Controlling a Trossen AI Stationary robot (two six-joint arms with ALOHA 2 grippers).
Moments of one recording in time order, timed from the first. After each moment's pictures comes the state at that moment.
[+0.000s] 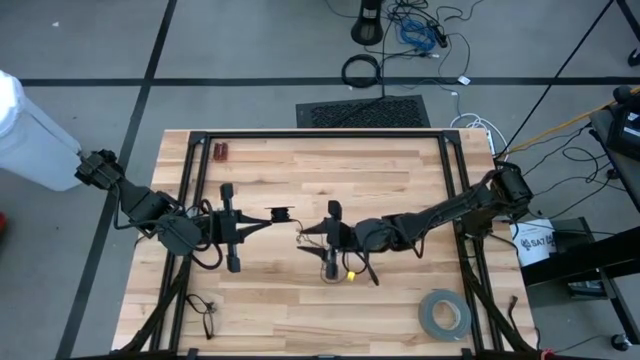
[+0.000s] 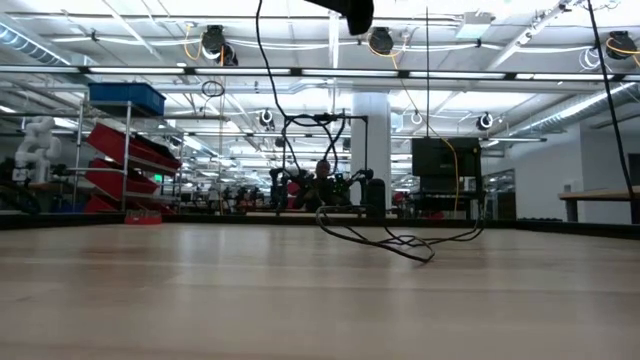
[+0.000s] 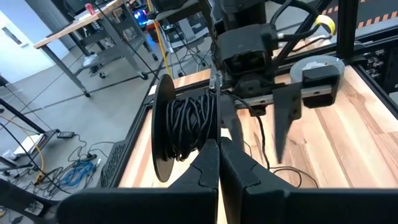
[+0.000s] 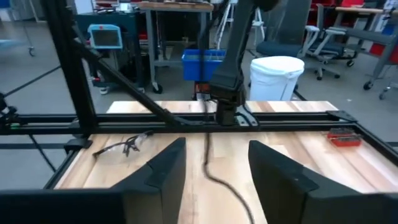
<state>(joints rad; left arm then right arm) -0.60 1.11 1.23 -0.55 -0.77 0.07 0.28 1.68 1.09 0.46 0.34 0.05</state>
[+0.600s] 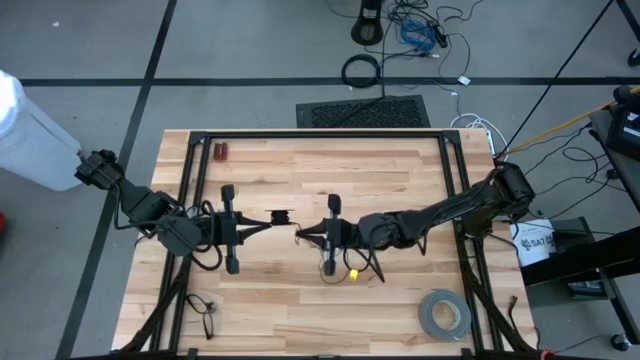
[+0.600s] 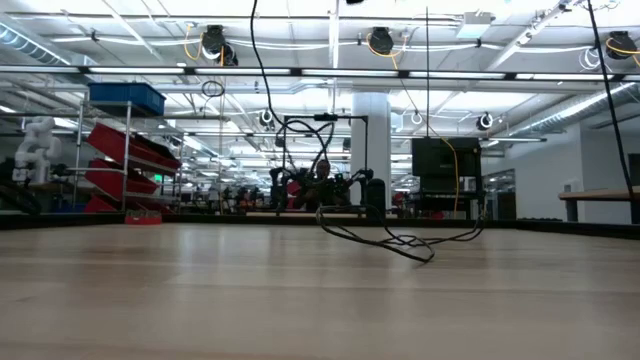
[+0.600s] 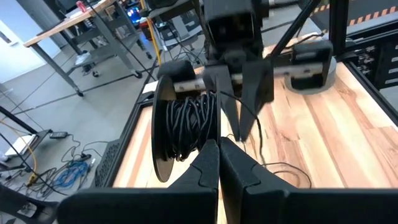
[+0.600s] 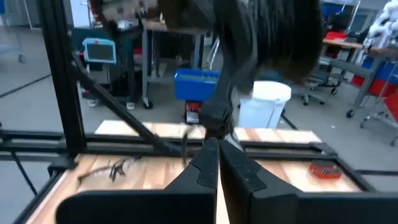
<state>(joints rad) -0.60 1.11 1.23 -0.56 -0.74 0.06 0.28 1.65 1.16 0.45 0.37 -0.05</state>
